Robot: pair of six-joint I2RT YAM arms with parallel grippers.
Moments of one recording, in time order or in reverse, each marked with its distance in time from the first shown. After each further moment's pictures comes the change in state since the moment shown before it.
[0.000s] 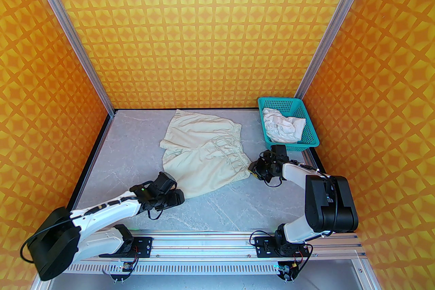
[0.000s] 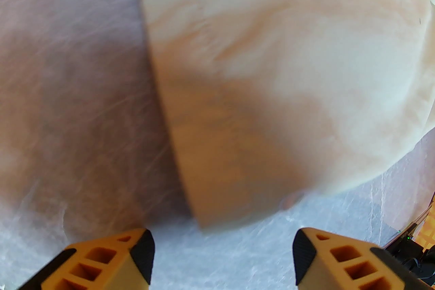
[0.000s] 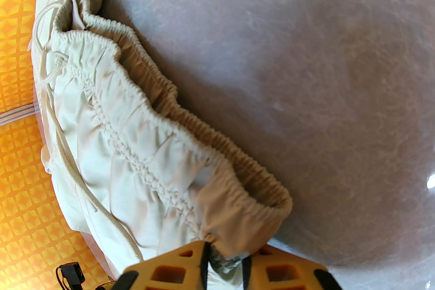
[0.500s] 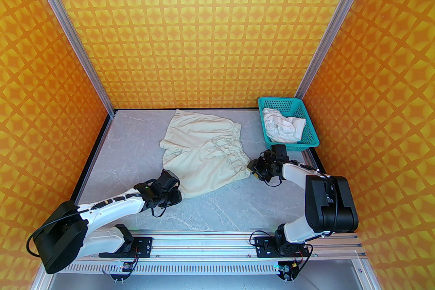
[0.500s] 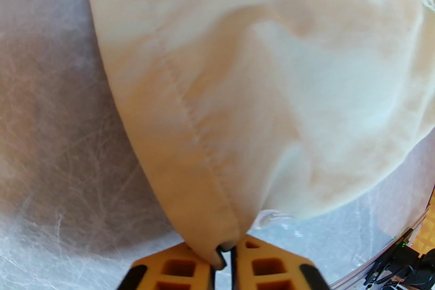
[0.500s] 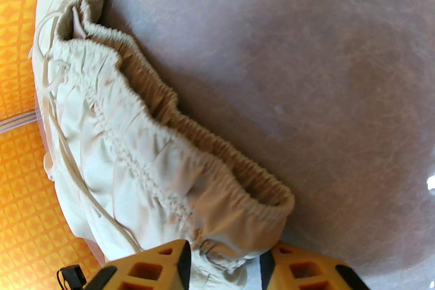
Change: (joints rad) left arm -0.009 0.005 0.017 0.034 -0.011 0.011; right arm 0.004 -0.002 0.000 0.019 0.029 0.037
